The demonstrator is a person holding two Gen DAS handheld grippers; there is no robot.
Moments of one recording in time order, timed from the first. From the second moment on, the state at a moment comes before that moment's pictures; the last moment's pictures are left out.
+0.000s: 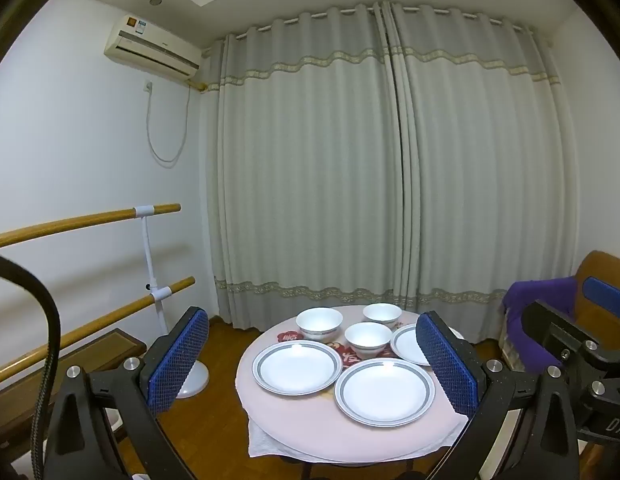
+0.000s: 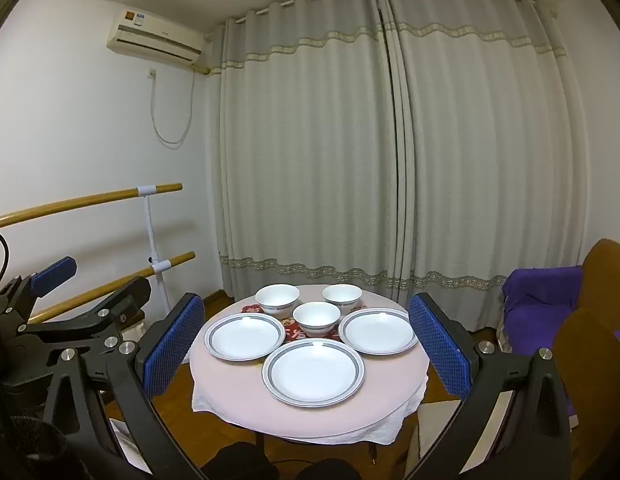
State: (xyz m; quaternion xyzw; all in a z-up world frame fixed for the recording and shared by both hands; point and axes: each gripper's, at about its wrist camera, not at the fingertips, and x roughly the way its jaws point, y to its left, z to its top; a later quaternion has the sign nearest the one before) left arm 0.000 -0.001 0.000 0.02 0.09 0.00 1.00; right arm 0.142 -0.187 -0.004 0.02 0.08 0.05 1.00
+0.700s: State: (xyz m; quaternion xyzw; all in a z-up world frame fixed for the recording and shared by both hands) left arm 0.001 0.000 0.000 0.01 0.09 0.00 1.00; right arm 0.143 -0.191 -0.004 0.01 0.09 0.05 0.99
